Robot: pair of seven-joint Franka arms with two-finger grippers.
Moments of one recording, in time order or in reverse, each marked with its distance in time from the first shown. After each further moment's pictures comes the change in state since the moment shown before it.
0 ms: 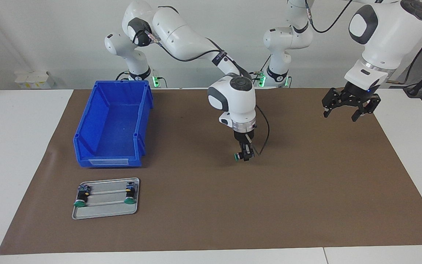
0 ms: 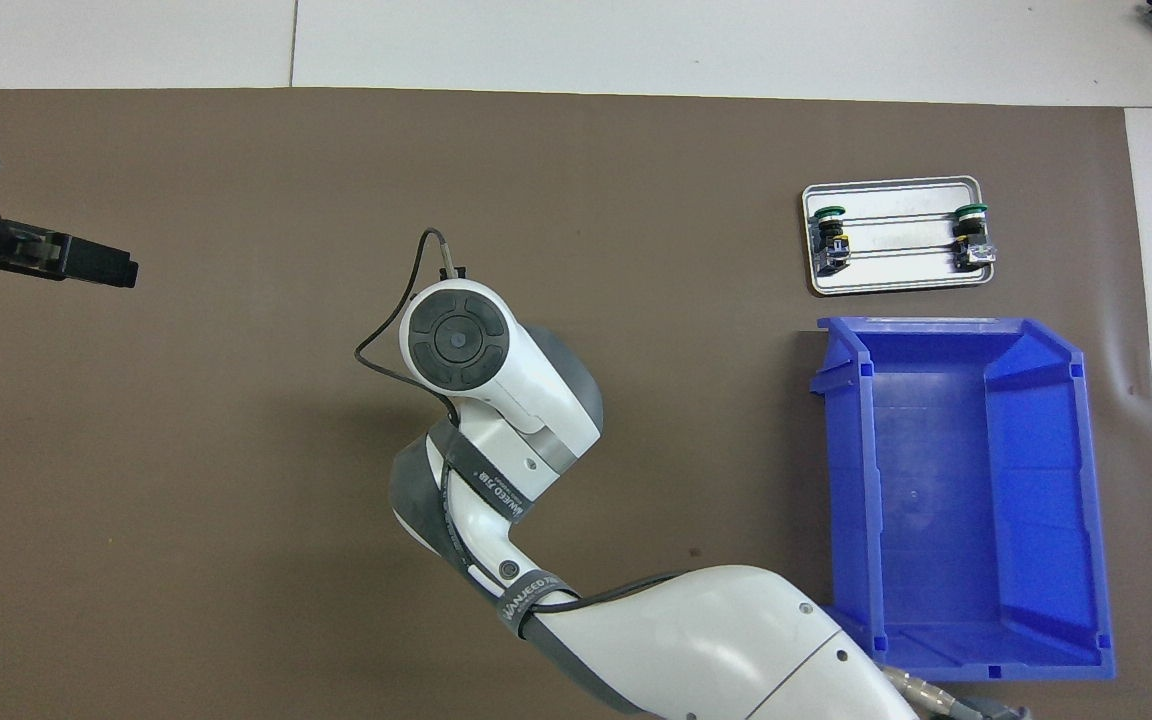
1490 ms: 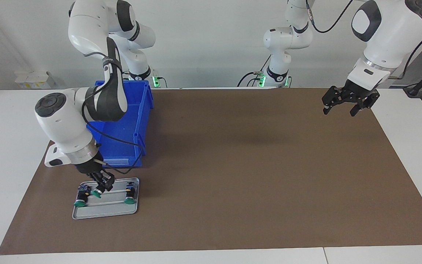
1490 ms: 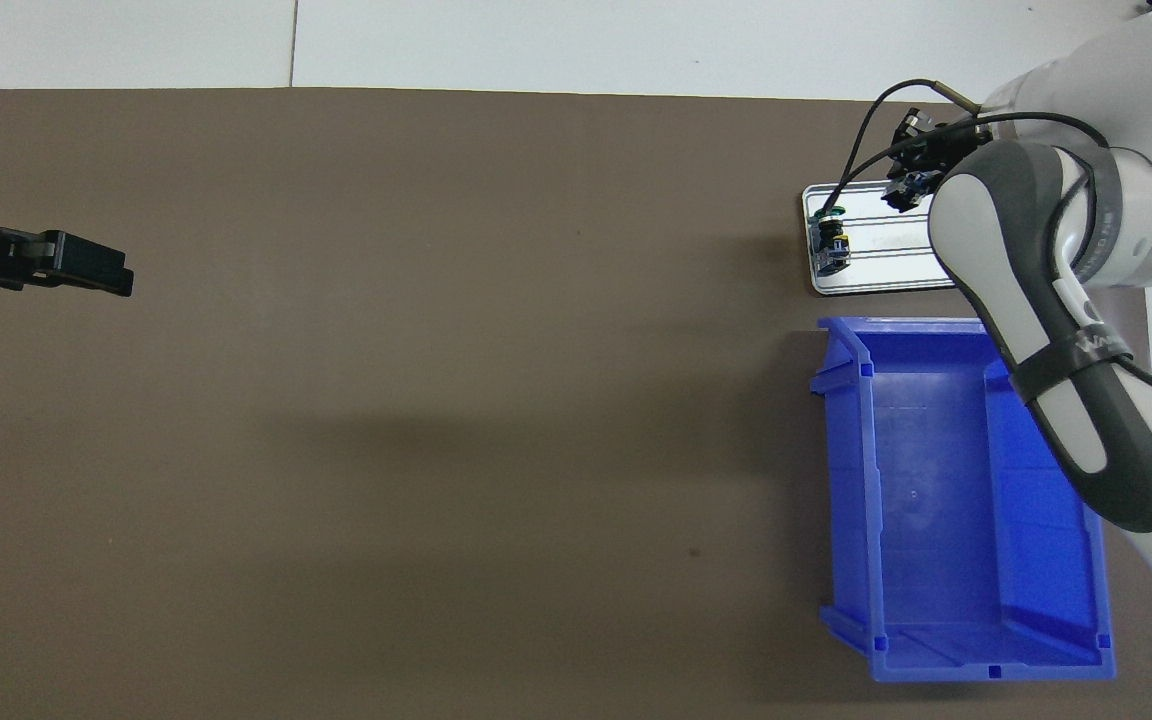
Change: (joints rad) left arm 0.000 0.013 0.000 0.047 0.000 -0.103 -0.132; right arm -0.663 -0.240 -0.009 -0.091 0.094 -0.228 -1.477
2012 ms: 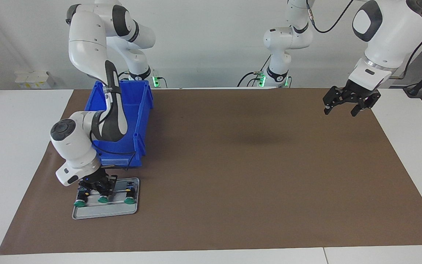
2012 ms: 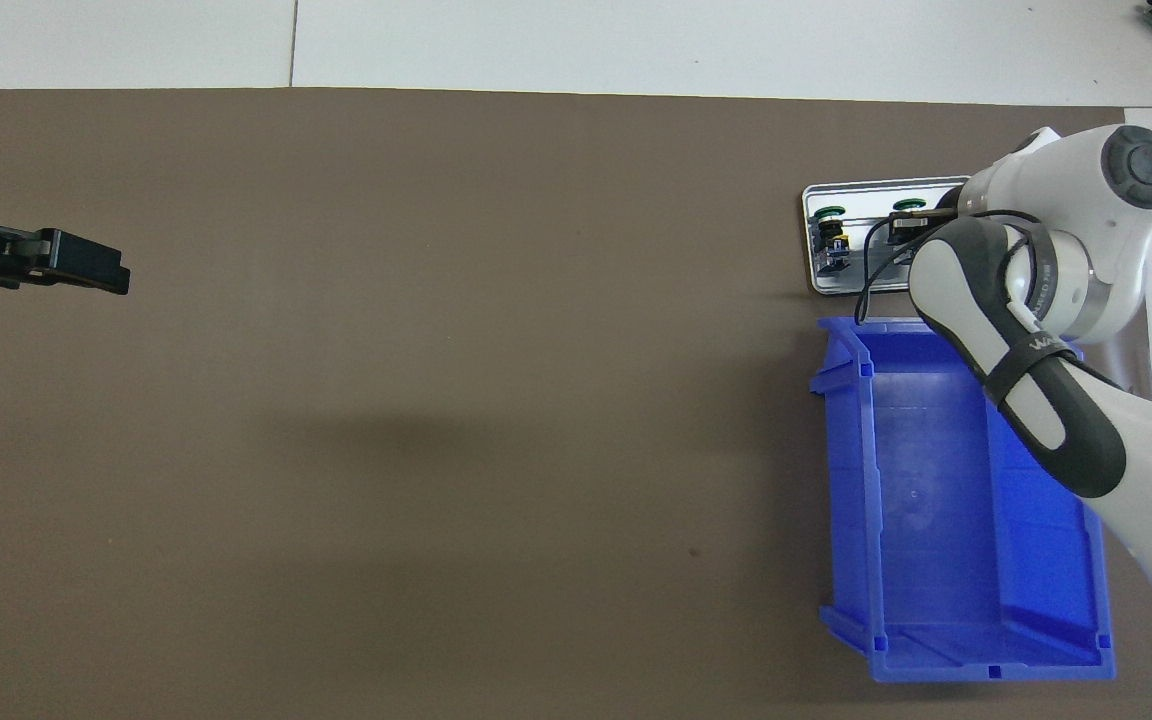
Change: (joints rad) left arm 0.001 0.001 0.003 0.004 0.000 0.001 0.000; right arm -0.101 0.068 0.000 -0.203 0.019 0.272 -0.763
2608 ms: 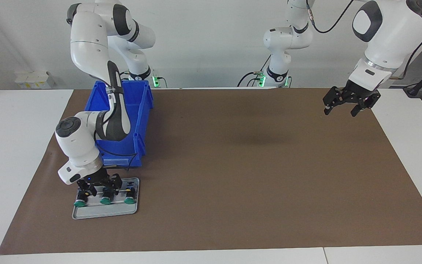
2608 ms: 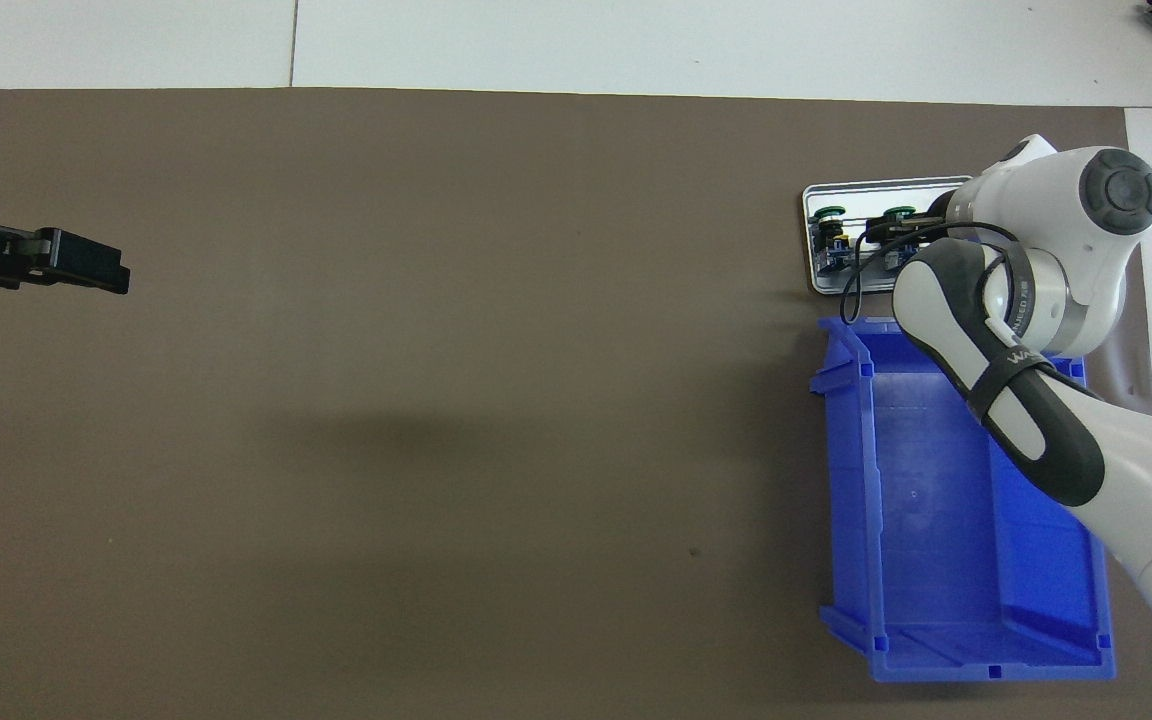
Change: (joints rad) left arm 0.000 0.001 0.002 0.001 0.000 0.000 -0.004; right arm 0.010 -0.002 0.002 -0.112 -0.031 0.159 -0.076
